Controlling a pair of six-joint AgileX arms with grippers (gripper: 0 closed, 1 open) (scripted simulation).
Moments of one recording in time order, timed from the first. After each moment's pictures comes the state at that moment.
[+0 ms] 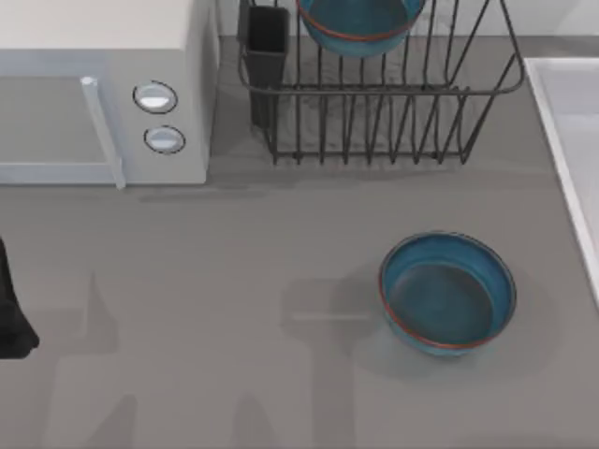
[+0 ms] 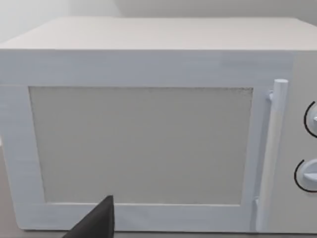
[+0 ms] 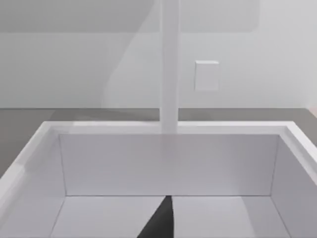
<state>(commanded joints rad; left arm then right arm) 0.00 0.00 0.00 0.00 0.00 0.00 -0.53 2.22 0.49 1.73 -0.49 0.01</state>
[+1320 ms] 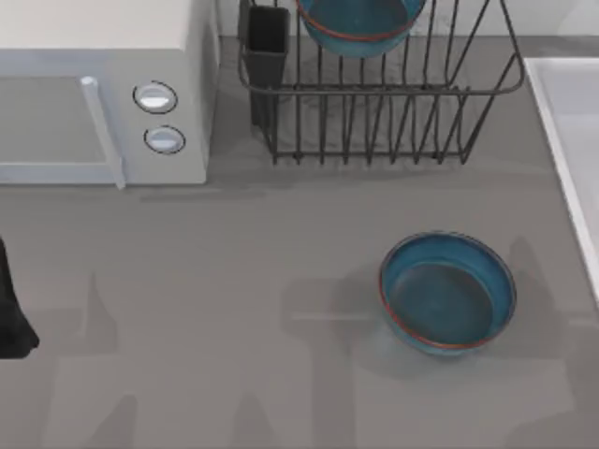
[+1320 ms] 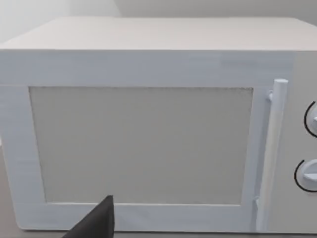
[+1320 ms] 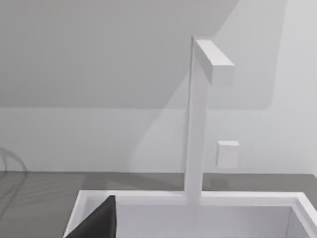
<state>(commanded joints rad) 0.00 0.00 0.00 0.00 0.00 0.00 -0.40 1.65 0.38 1.31 -0.37 0.01</state>
